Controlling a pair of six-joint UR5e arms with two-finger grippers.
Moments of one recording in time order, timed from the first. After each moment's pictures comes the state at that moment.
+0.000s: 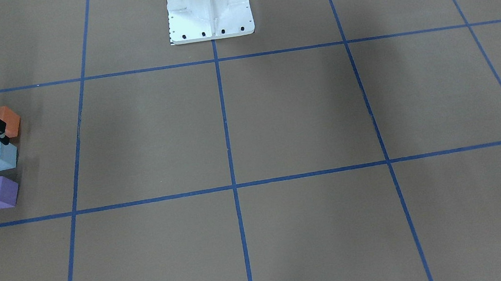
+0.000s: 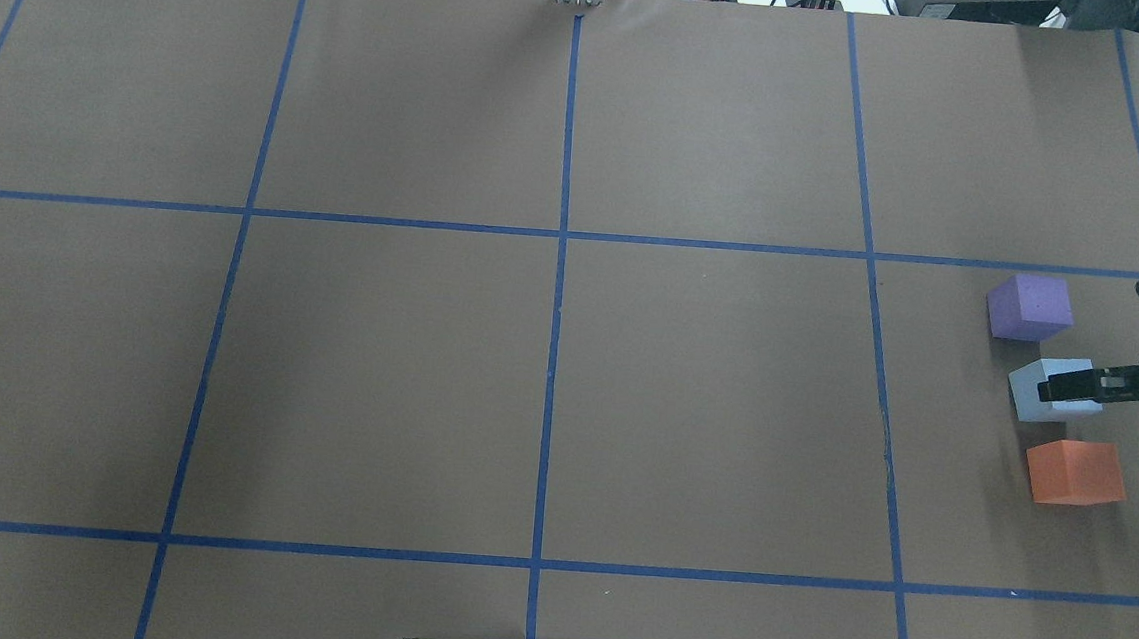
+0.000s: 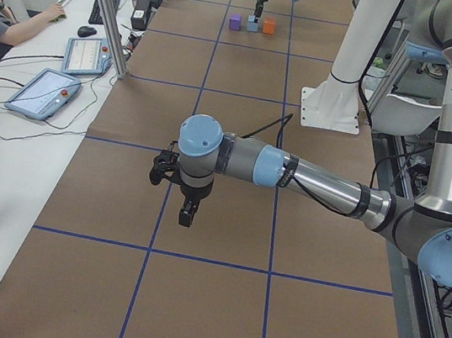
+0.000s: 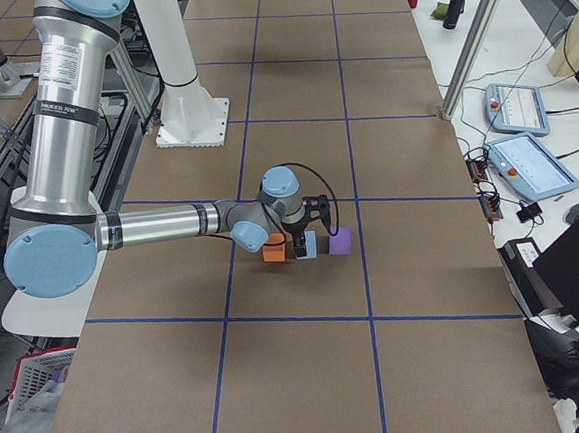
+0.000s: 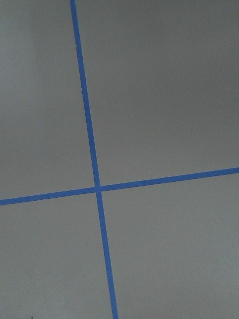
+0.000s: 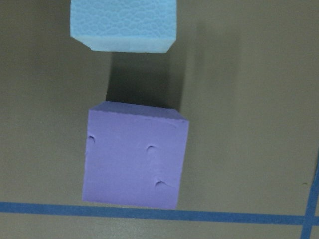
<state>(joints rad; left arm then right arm) -1.57 -1.49 -1.89 -1.43 -2.40 0.07 0.97 -1.81 1.79 -0.86 2.12 0.77</state>
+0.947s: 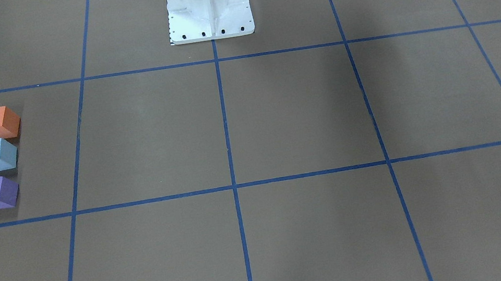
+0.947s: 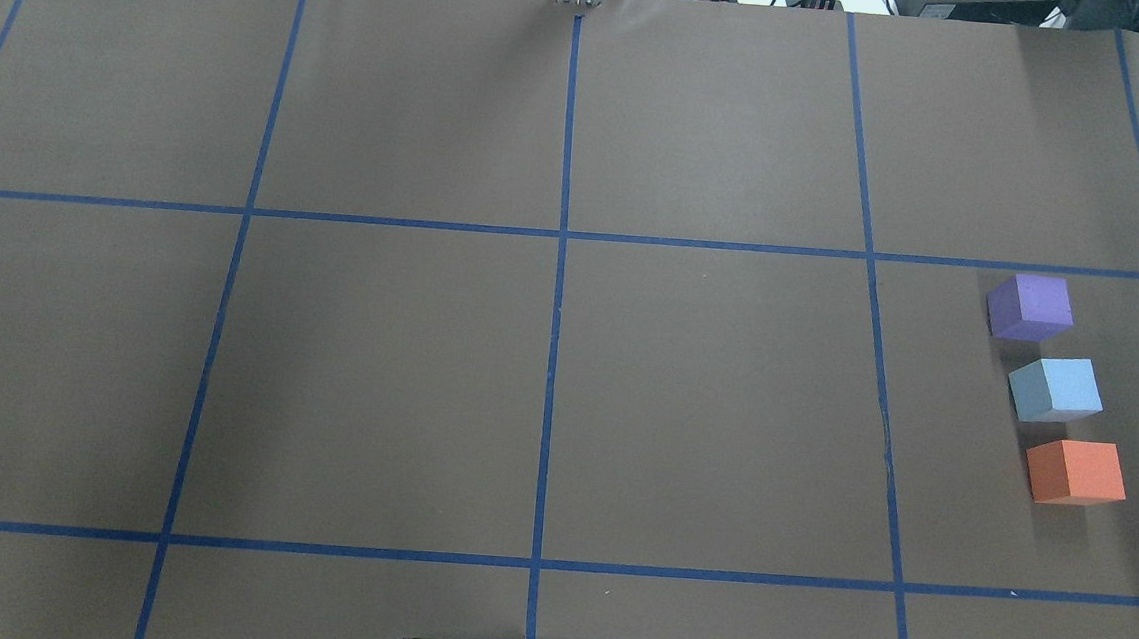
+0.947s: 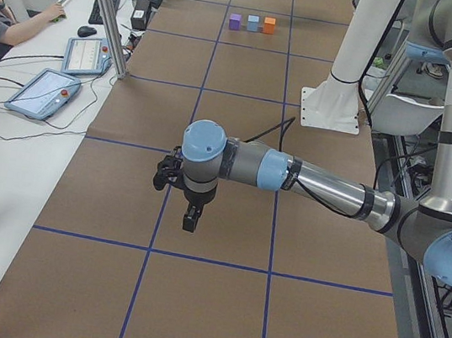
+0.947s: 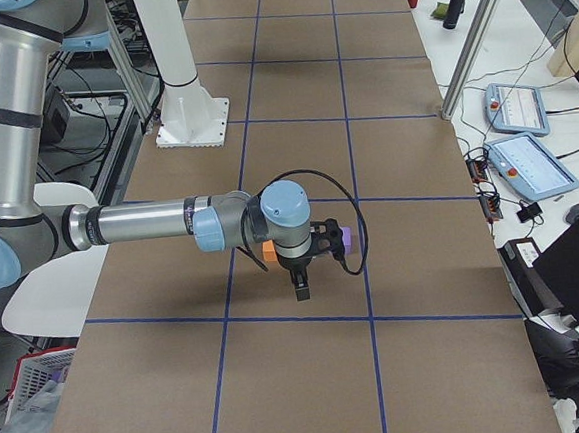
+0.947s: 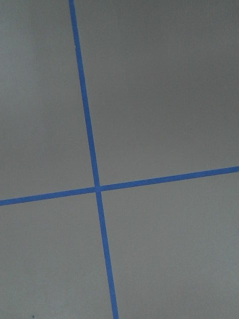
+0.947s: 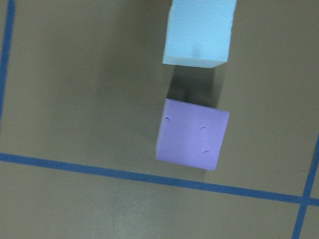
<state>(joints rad) -1.57 -1.46 -1.89 -1.43 -2.39 0.08 1.53 -1.84 1.89 -1.50 2.36 -0.05</state>
